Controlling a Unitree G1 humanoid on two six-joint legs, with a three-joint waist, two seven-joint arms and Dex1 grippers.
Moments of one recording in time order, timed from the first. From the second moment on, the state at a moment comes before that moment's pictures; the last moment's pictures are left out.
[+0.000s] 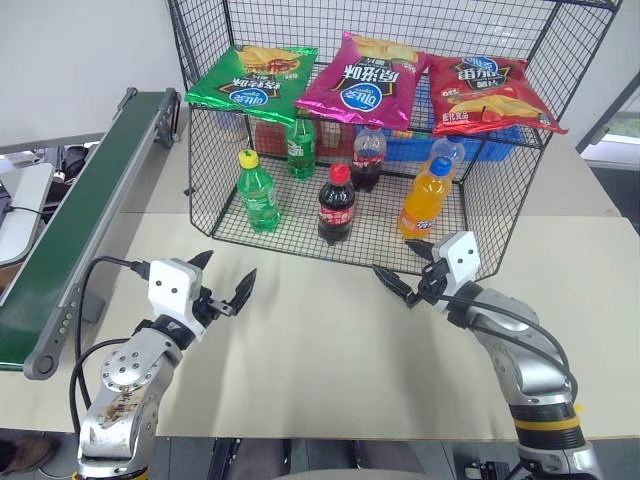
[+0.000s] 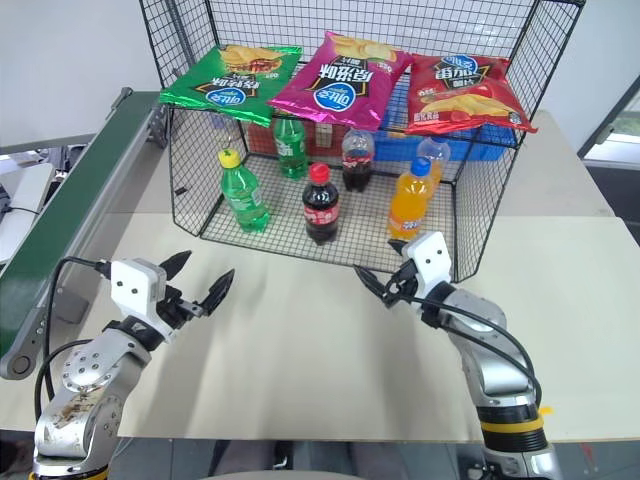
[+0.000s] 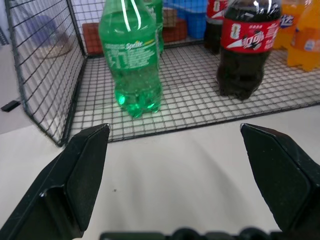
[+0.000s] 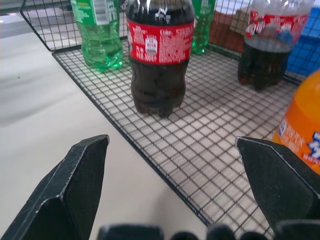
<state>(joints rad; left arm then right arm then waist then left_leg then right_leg) 0.12 0.38 0.17 -0.54 -0.32 0.38 -0.41 -0.18 -0.41 0.00 -0.27 0.26 0.35 0.58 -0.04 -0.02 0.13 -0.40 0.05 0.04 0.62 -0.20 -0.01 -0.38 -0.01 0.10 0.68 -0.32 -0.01</state>
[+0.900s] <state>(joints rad) 0.07 0.39 0.16 -0.49 -0.31 0.39 -0.40 -0.22 -0.40 0.01 -0.32 0.25 0.42 0.54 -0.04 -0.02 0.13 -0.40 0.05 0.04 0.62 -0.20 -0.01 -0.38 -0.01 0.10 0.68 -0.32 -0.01</state>
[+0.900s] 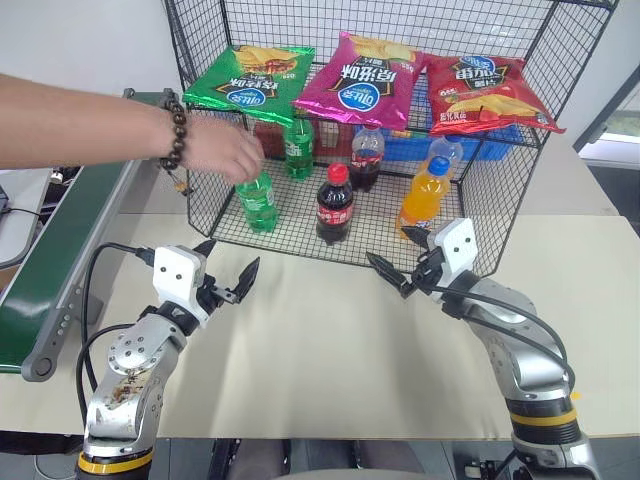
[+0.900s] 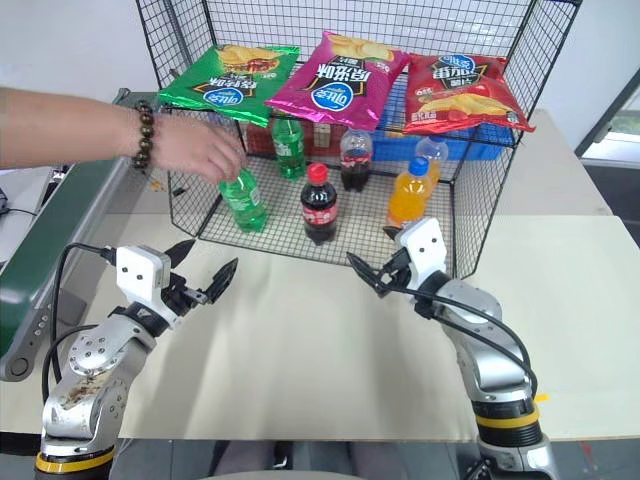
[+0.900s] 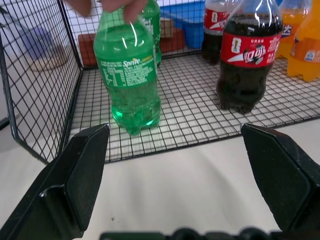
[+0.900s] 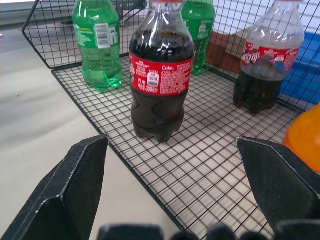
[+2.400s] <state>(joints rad) 0.24 0.40 0.36 -0.64 -0.35 0.44 -0.32 -0.33 -0.37 0.07 -0.20 0.27 0.38 0.66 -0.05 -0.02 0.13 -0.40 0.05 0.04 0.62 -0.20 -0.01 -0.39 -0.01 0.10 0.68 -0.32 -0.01</state>
